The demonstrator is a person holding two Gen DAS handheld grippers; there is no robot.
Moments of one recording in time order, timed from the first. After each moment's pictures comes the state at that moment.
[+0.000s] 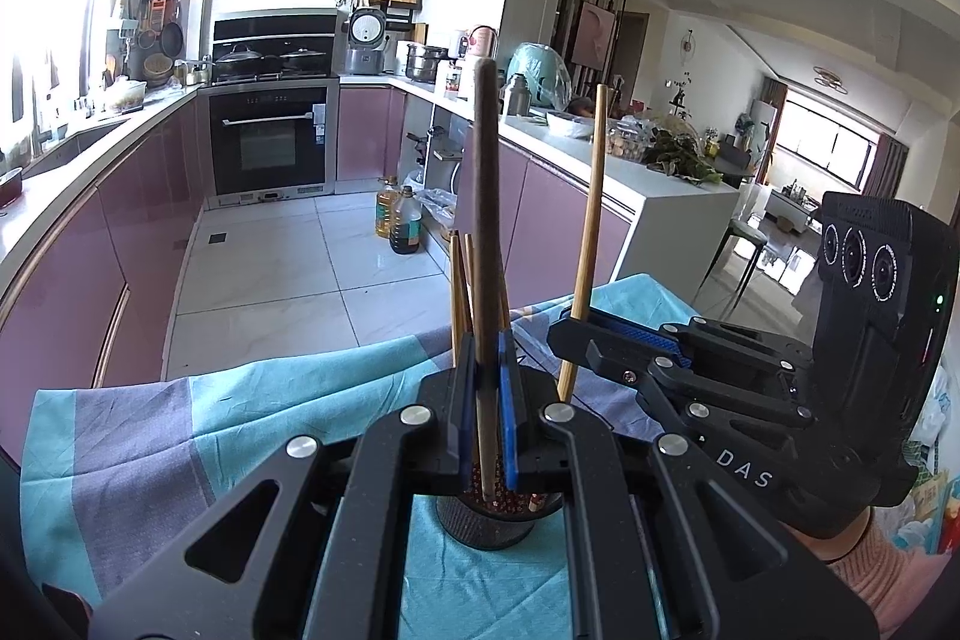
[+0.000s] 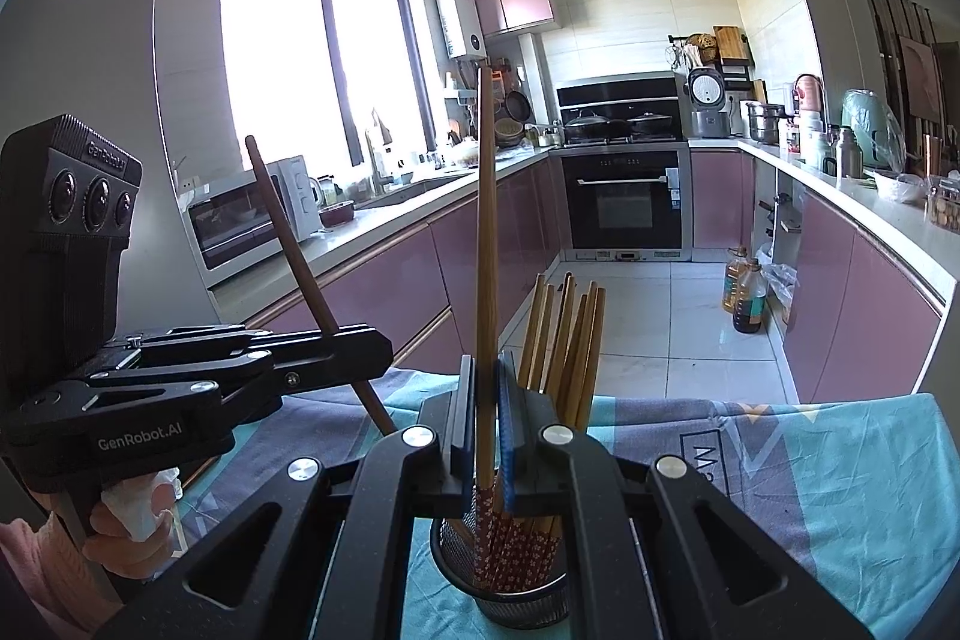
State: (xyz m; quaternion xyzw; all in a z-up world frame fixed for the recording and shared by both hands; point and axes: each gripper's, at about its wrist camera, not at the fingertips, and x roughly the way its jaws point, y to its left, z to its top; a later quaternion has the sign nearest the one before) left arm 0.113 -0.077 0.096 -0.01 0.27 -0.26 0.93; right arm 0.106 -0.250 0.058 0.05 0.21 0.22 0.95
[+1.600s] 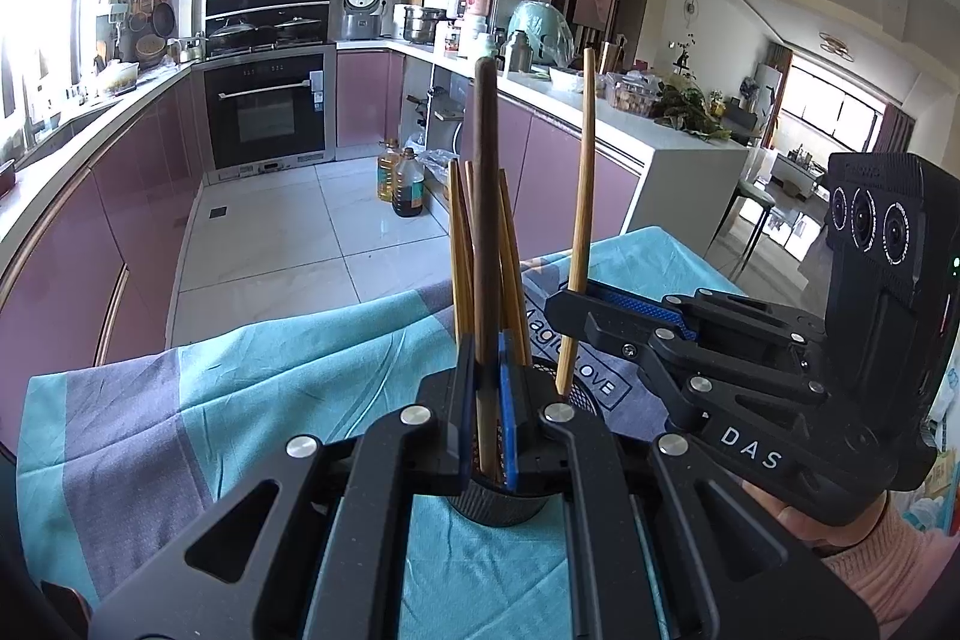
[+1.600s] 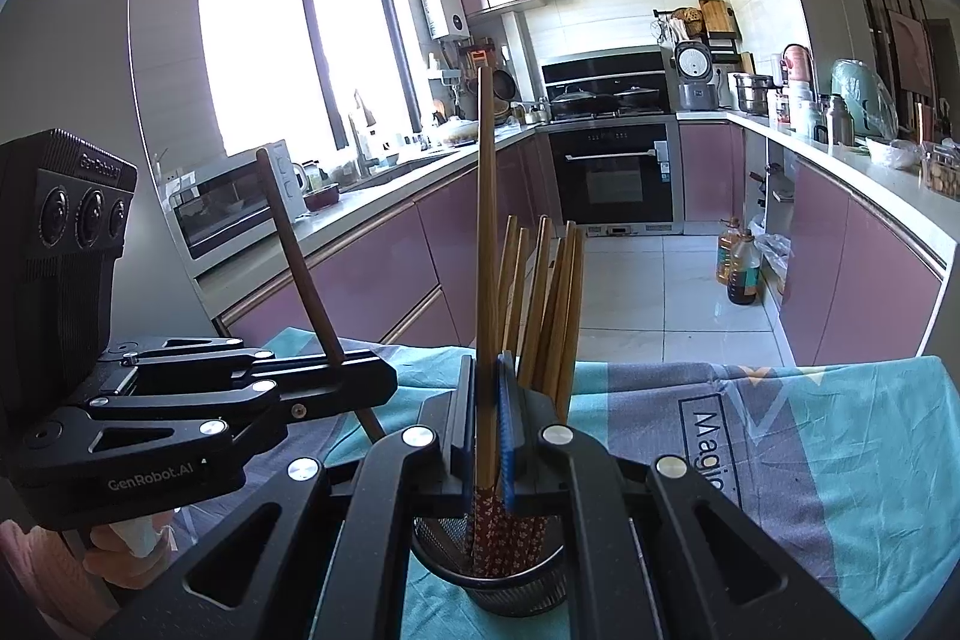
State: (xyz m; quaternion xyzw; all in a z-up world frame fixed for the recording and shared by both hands) left arm 0.142 -0.097 0.071 0.02 0.31 -0.26 0.91; right arm 0.115 -0.251 0.034 0.06 0.24 0.21 0.95
